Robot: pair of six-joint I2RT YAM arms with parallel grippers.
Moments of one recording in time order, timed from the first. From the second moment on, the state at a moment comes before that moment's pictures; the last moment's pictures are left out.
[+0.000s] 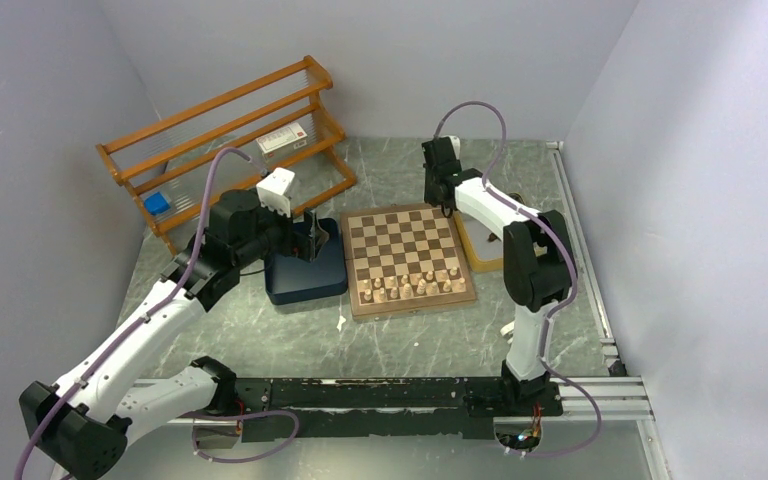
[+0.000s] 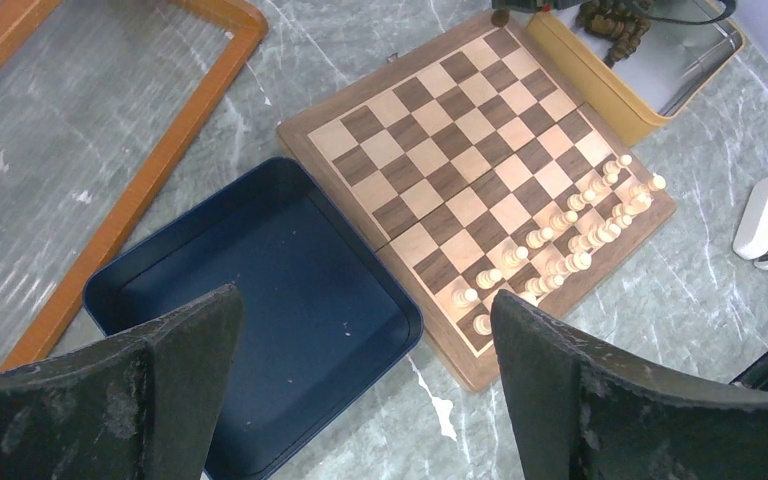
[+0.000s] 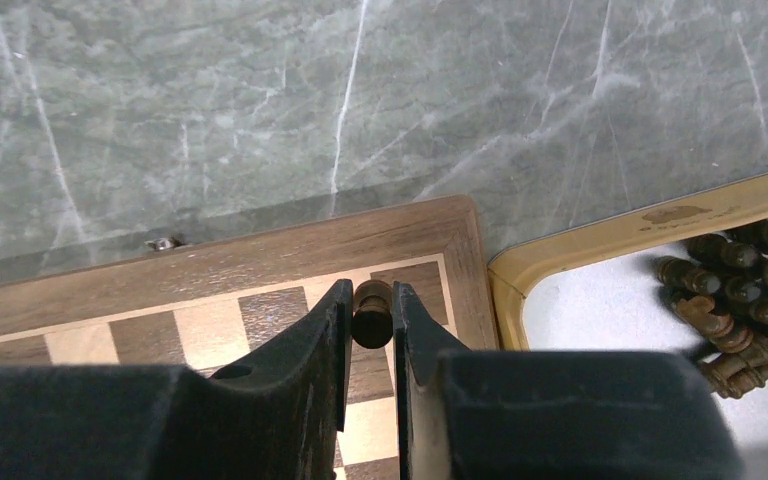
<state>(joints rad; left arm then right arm) -0.54 0.97 0.91 -0.35 0.05 -0.17 0.38 1.94 1.45 -0.34 0.29 0.29</state>
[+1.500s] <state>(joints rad) -0.55 0.96 0.91 -0.35 0.05 -0.17 0.36 2.02 1.48 -0.41 0.32 0.32</state>
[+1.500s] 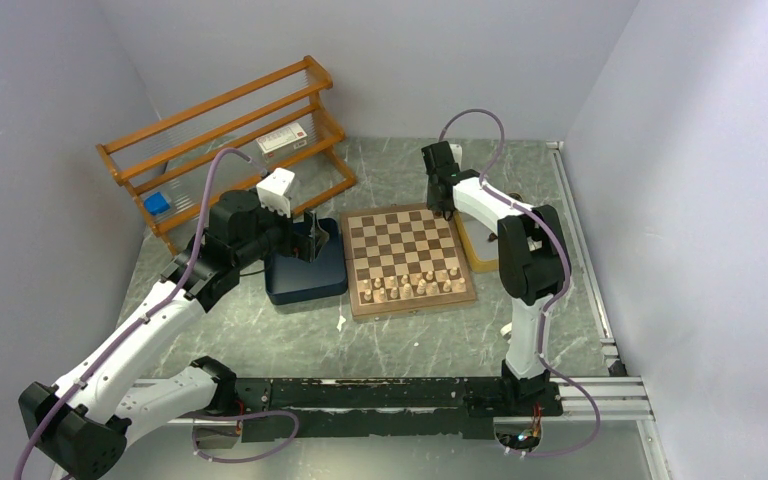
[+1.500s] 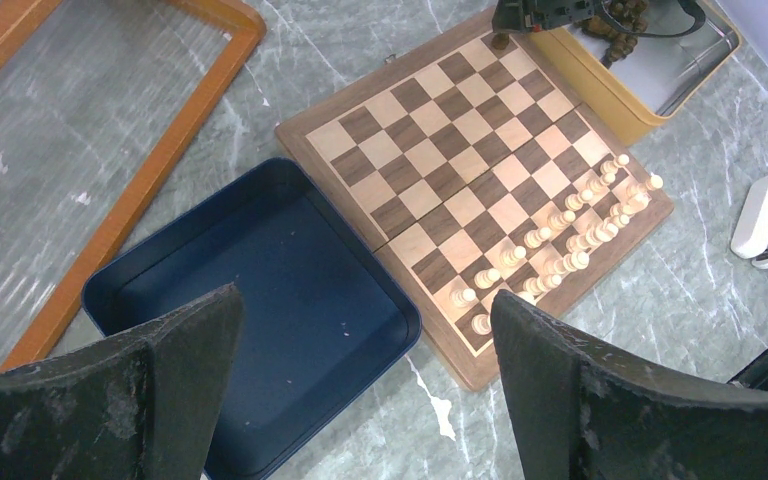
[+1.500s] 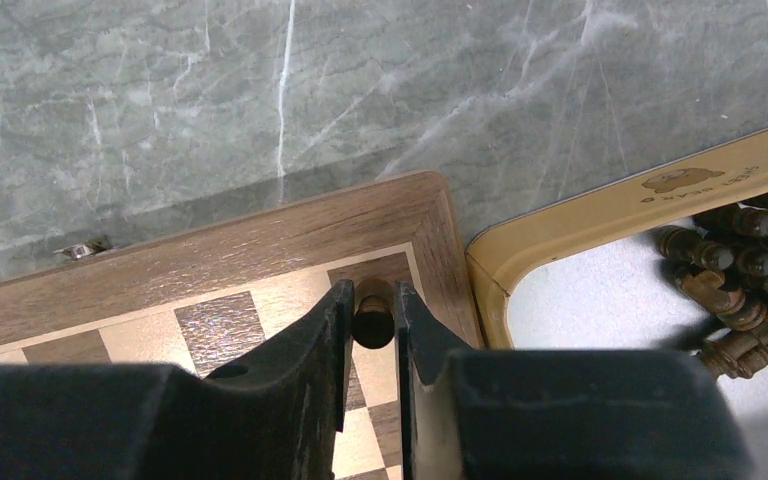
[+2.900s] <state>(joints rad) -0.55 0.96 0.91 -0.35 0.05 -0.17 0.19 1.74 1.39 -0.40 0.35 0.28</state>
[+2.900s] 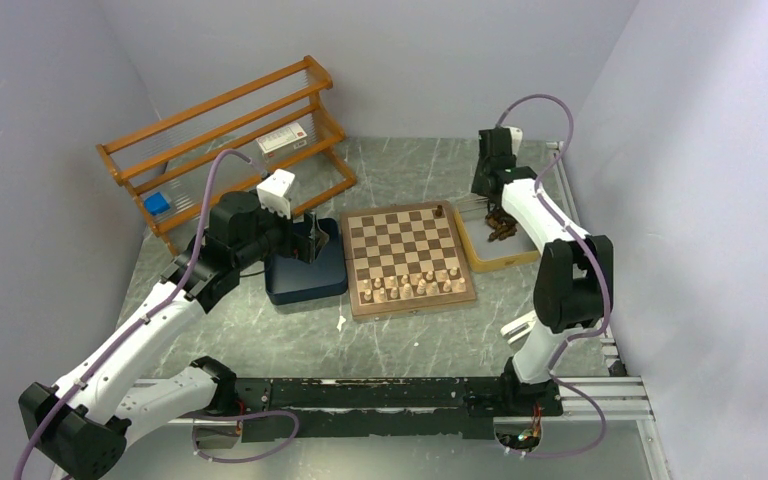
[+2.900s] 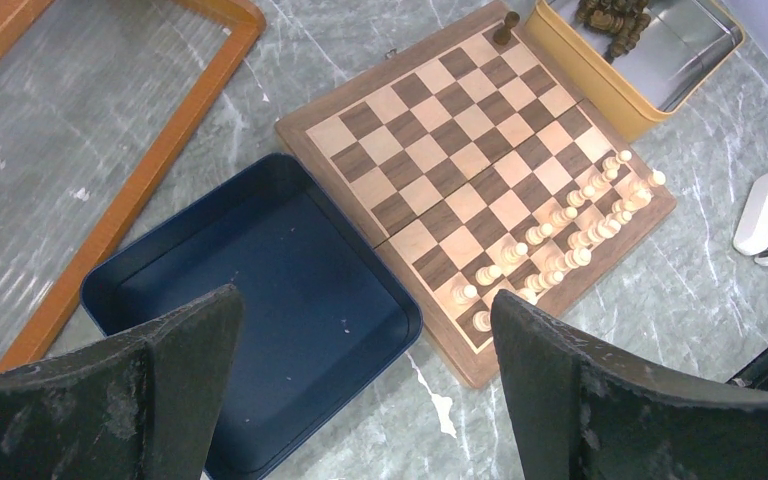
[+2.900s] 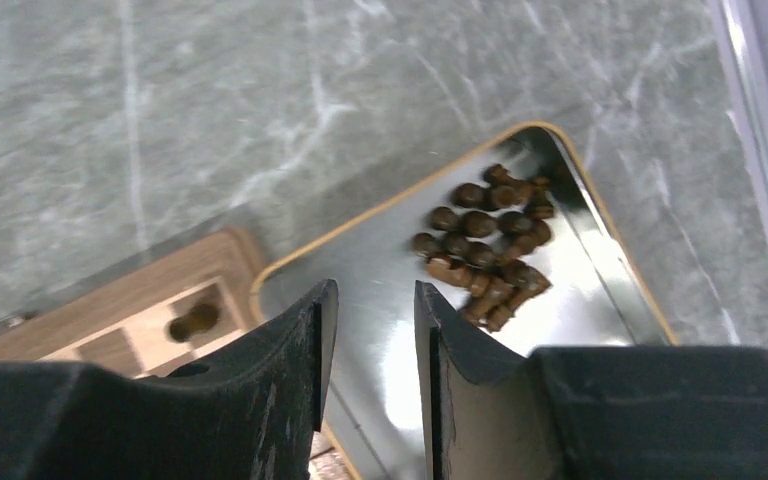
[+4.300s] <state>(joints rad) -0.55 0.95 0.90 -0.35 0.05 -0.17 -0.05 1.86 1.23 -0.30 0.24 0.28</state>
